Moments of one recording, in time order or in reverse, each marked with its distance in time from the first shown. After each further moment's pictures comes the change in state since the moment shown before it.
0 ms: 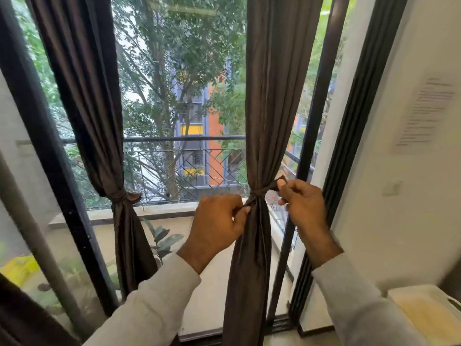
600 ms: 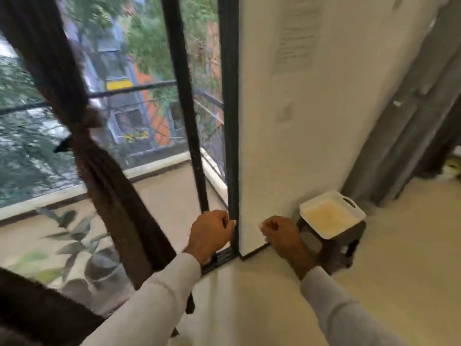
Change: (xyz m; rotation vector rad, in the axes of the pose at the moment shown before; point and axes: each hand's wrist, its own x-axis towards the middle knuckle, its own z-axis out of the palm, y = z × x) left_hand -0.075 0.163 0.315 -0.002 -0.610 -0.247; right_hand -0.076 0.283 -0.299 -0.448 -0.123 0.503
